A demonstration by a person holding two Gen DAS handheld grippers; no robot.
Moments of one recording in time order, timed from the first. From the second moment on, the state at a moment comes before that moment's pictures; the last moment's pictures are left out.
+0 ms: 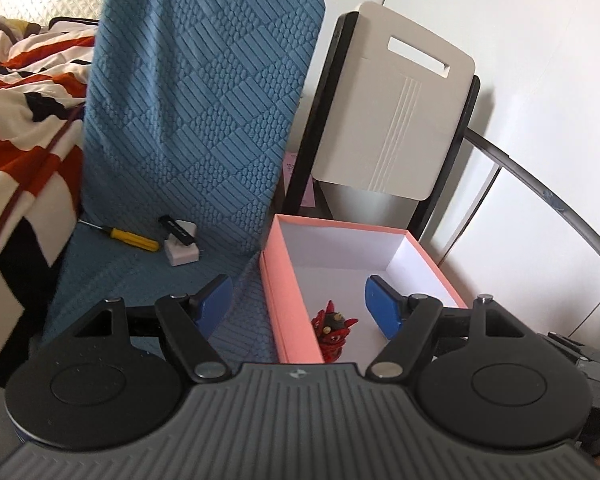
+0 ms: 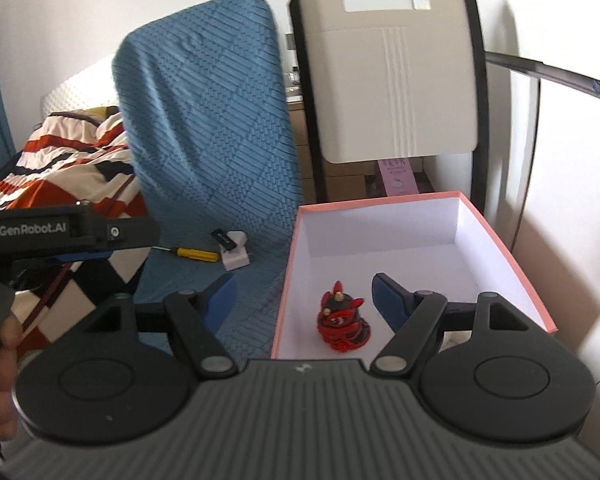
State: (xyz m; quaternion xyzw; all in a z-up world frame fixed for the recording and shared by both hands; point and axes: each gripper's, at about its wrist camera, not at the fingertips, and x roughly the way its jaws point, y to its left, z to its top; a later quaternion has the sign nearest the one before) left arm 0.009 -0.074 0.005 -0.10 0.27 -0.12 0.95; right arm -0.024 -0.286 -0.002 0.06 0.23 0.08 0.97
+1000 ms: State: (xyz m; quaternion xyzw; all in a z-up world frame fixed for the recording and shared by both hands) left arm -0.032 0.008 -0.027 -0.13 0.29 -0.09 0.95; right arm -0.059 -0.203 -0.027 0.05 0.26 0.10 0.96
